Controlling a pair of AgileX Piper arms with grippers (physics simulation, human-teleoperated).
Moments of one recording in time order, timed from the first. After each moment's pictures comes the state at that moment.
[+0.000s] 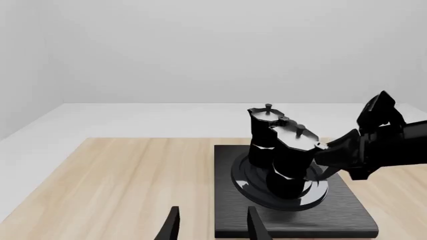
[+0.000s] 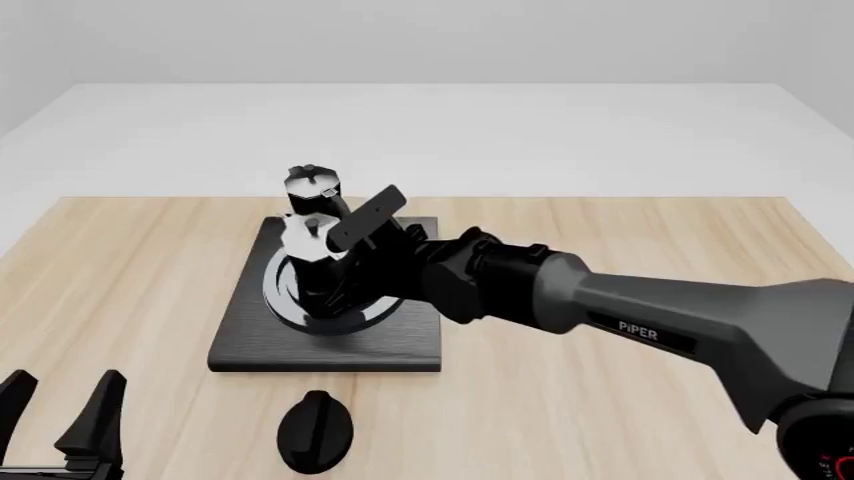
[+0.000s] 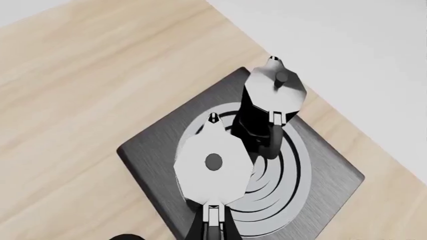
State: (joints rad) left arm 0.00 0.00 0.00 0.00 0.00; right arm 0.82 1.89 -1.36 0.12 -0.09
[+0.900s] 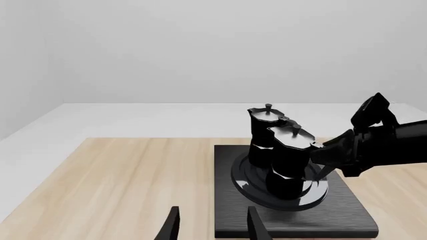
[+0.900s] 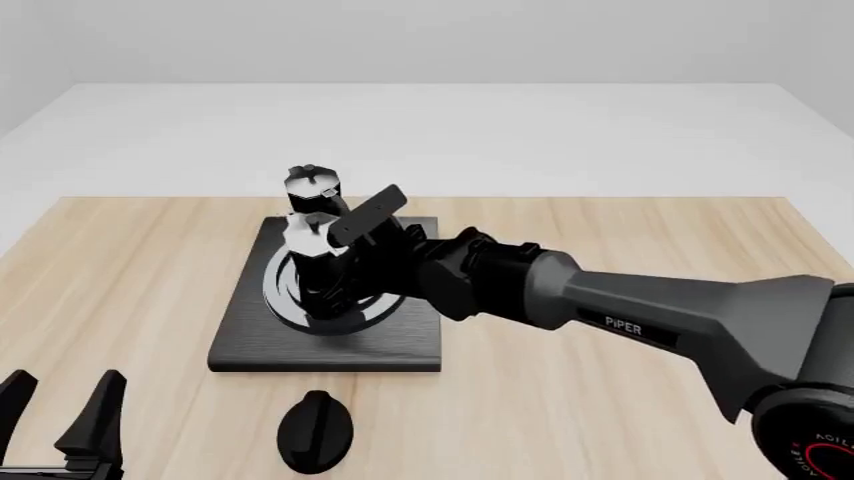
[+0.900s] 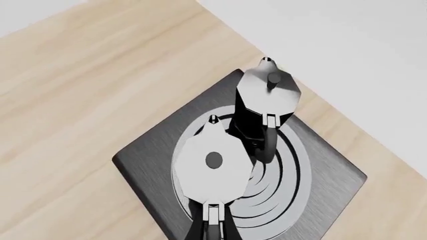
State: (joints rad) left arm 0.00 0.00 0.00 0.00 0.00; right arm 0.81 1.93 -1.39 0.10 -0.07
